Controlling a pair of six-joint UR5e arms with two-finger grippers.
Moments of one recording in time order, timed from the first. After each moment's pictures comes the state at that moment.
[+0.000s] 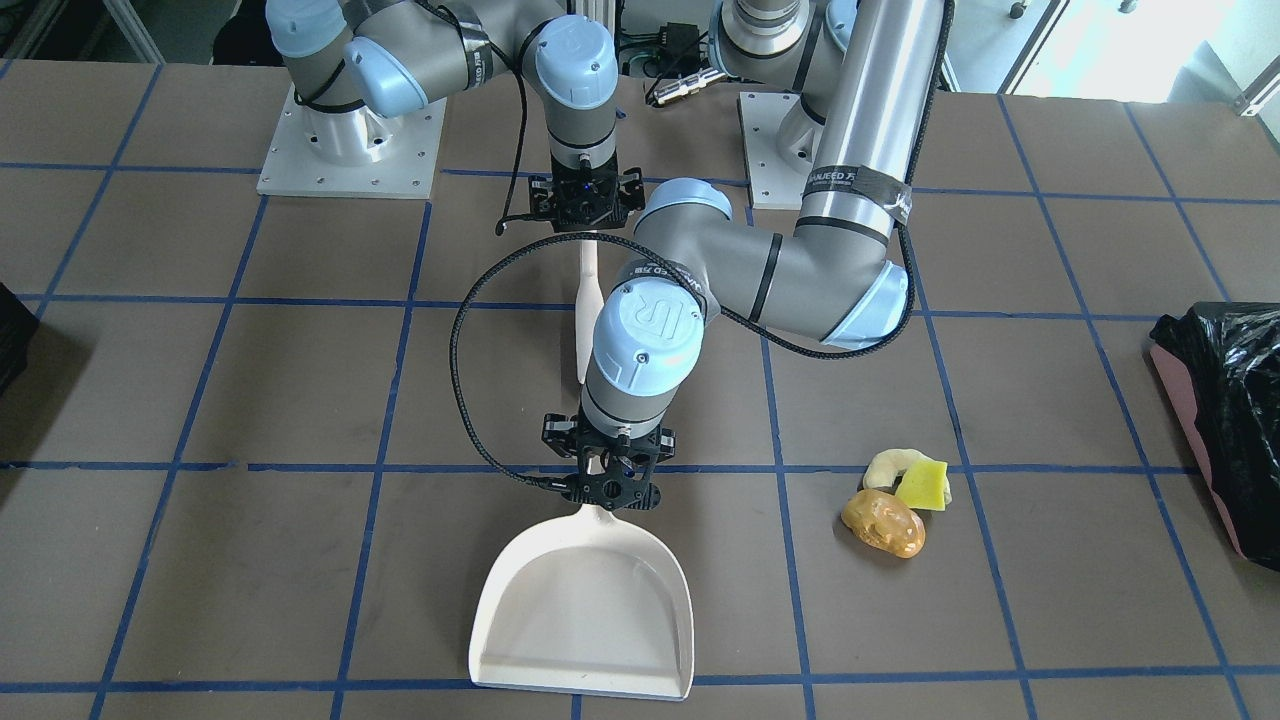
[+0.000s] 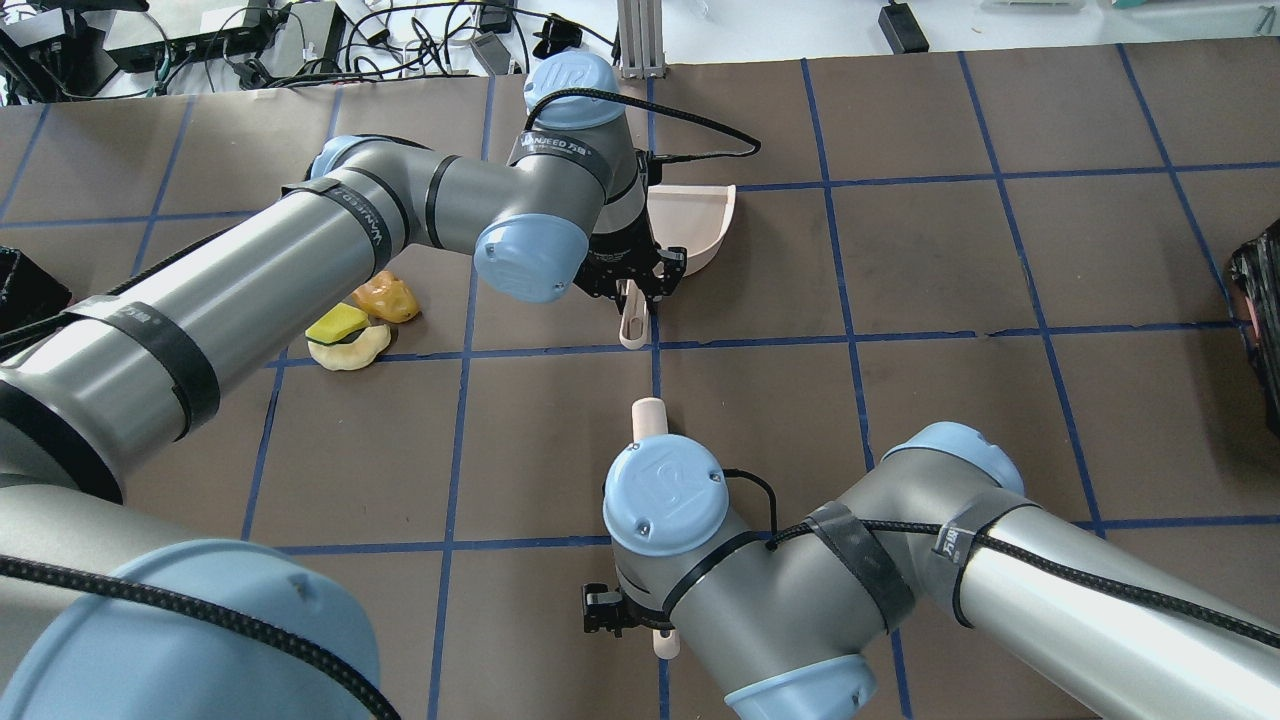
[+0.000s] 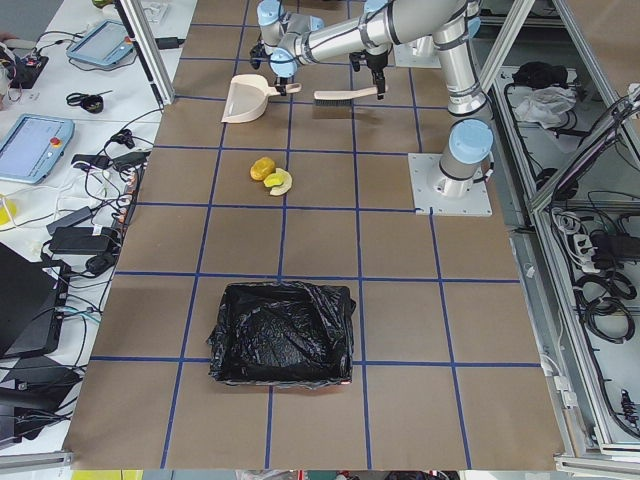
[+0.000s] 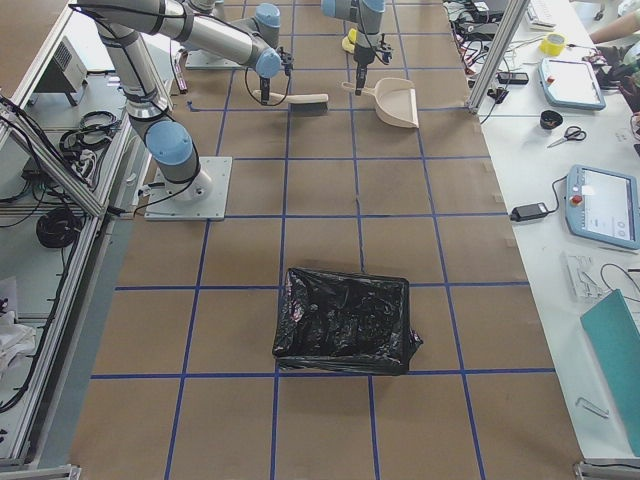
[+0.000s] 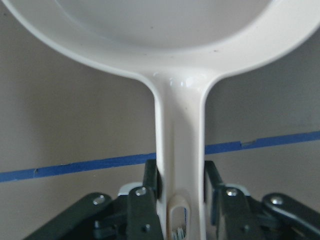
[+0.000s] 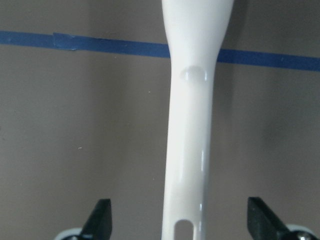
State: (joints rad) left arm -1.88 -2.11 -1.53 -1.10 1.45 -0.22; right arm 2.20 -1.50 2.20 -2.16 -1.45 0.54
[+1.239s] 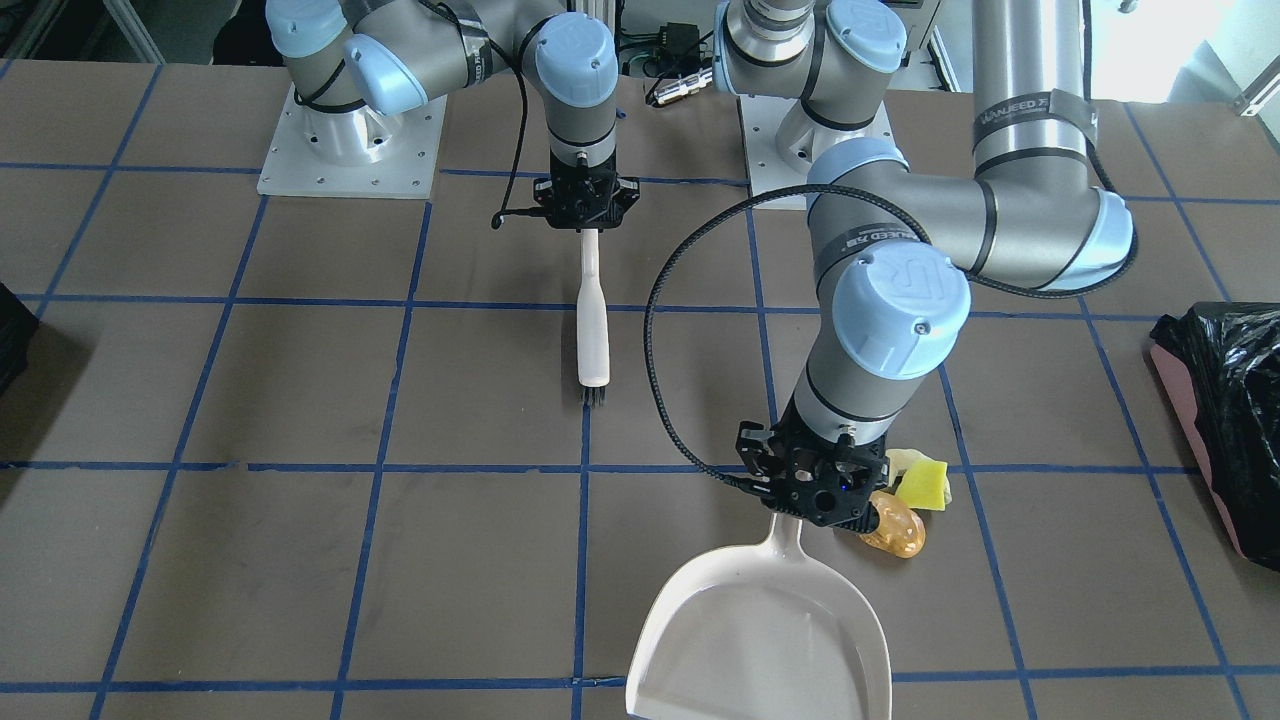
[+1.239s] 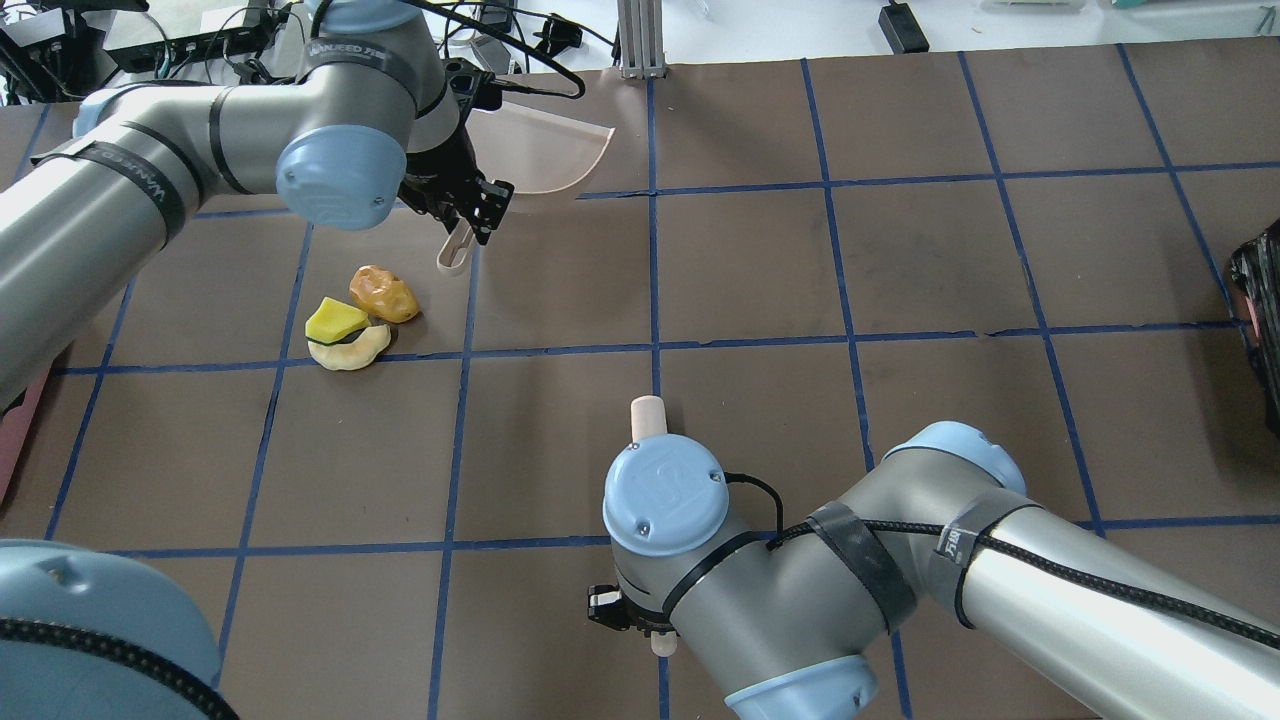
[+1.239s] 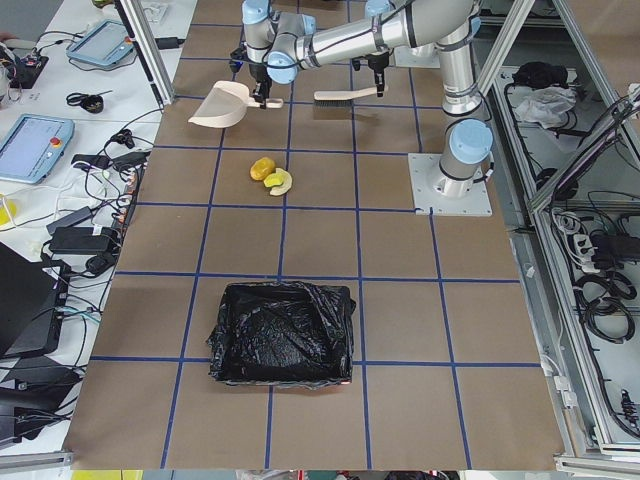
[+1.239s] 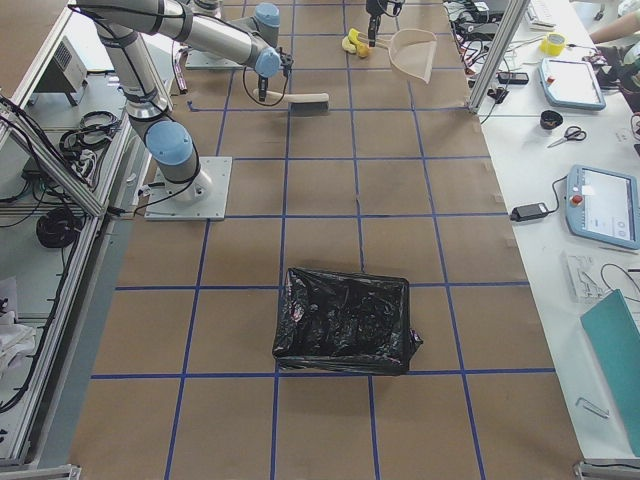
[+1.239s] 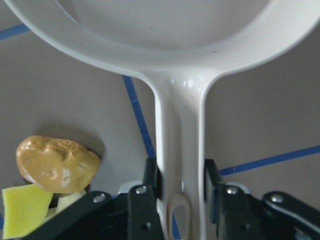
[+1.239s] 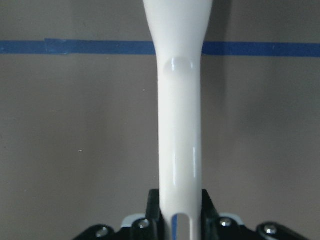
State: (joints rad) left arm -1.63 -1.97 -1.54 -1.17 1.59 0.25; right arm 2.20 -1.50 2.20 -2.15 -1.45 0.61
